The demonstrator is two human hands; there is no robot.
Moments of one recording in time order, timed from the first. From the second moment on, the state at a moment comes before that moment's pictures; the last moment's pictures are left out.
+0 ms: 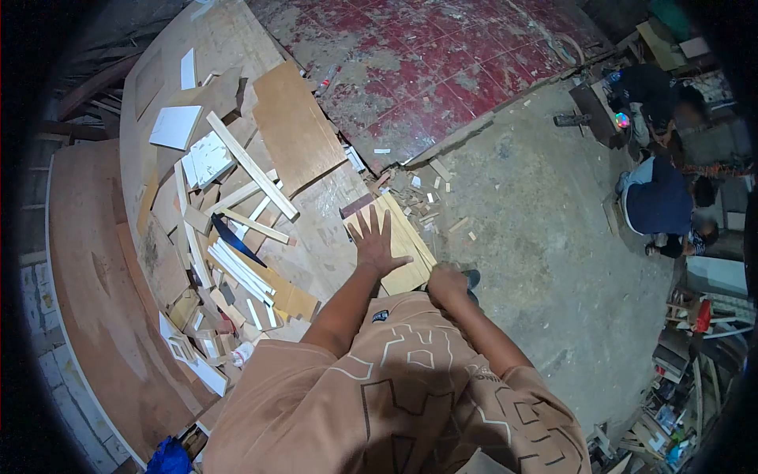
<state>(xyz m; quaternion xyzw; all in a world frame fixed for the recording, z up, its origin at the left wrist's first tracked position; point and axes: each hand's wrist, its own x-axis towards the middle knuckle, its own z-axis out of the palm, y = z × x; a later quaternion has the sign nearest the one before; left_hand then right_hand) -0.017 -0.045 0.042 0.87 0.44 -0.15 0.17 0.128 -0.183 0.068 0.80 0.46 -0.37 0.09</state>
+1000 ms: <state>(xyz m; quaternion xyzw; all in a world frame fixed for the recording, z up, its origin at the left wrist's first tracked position) -0.011 -0.040 0.027 0.89 0.43 -0.09 0.14 0.108 -0.145 0.069 0.78 0.41 -0.43 0.18</state>
